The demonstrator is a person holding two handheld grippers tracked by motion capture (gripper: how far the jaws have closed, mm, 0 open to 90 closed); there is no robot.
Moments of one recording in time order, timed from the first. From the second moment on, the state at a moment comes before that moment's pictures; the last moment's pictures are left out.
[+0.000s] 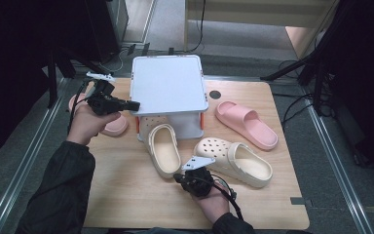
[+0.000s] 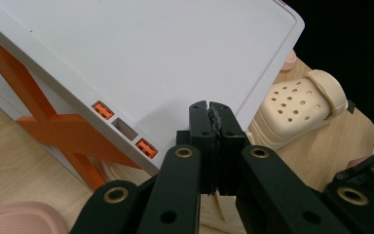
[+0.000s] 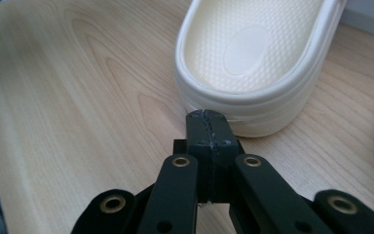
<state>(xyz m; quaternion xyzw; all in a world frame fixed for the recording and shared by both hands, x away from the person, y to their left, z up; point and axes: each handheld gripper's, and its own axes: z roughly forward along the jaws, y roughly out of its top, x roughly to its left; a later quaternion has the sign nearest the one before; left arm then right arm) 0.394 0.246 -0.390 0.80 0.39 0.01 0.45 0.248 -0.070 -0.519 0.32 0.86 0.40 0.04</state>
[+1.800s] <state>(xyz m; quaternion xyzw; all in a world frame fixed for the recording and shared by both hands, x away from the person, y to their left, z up) 0.378 0.244 -0.375 0.79 0.39 -0.04 0.47 0.336 -0.023 -0.474 0.31 0.83 0.46 0.02</state>
